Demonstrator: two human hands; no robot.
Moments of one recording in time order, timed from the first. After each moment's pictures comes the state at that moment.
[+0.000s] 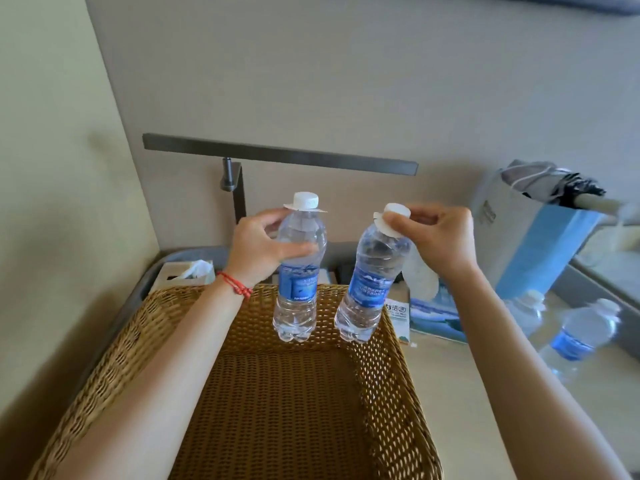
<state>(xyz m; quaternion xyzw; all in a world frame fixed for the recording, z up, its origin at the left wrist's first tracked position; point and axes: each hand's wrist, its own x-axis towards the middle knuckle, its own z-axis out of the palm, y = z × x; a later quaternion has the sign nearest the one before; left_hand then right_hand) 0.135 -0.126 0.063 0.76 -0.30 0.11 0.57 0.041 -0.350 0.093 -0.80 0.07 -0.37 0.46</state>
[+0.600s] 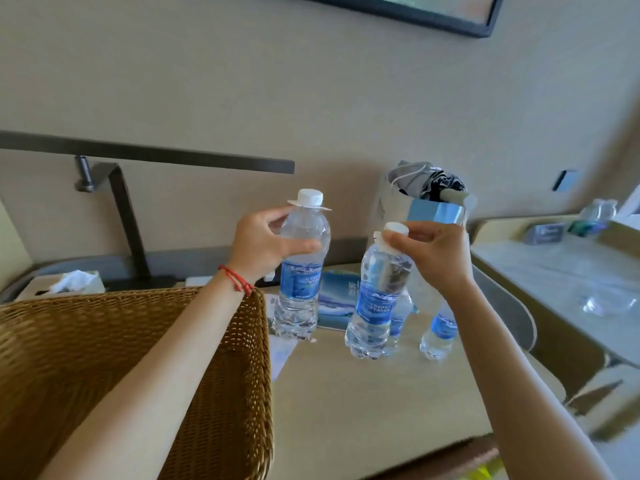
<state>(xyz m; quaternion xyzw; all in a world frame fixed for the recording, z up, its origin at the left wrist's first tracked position) 0.053 -0.318 0.075 0.73 -0.36 0.07 0.58 -0.080 -0.520 0.091 -0.80 0.13 -0.39 0.44</state>
